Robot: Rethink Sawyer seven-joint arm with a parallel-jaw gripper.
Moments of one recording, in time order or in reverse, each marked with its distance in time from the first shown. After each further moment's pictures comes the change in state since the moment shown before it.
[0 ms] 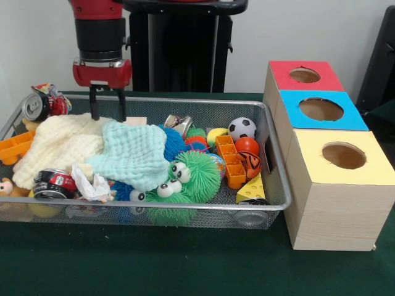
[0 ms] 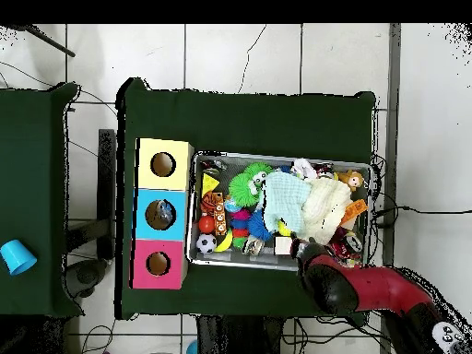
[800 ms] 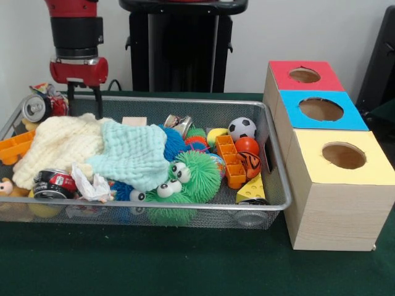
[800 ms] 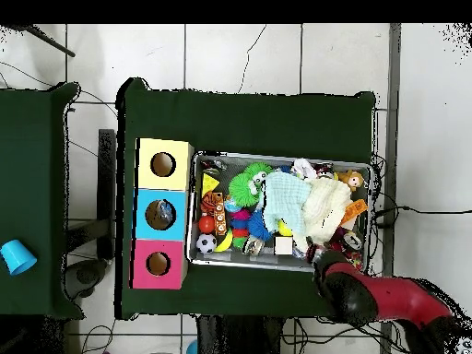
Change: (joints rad) arm -0.079 0.008 0.033 -0.002 -0.067 0.003 0.000
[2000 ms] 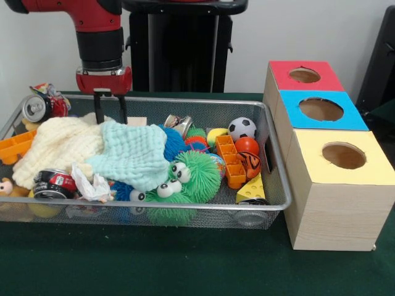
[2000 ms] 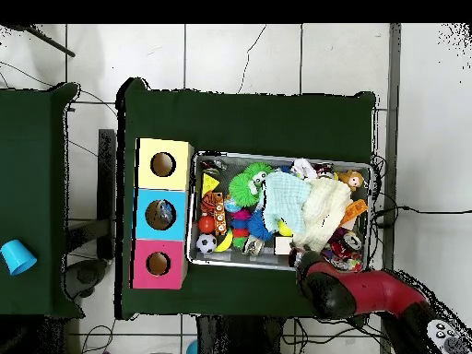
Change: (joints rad) arm 0.061 0.062 -0.026 -0.004 -0.047 0.000 0.000
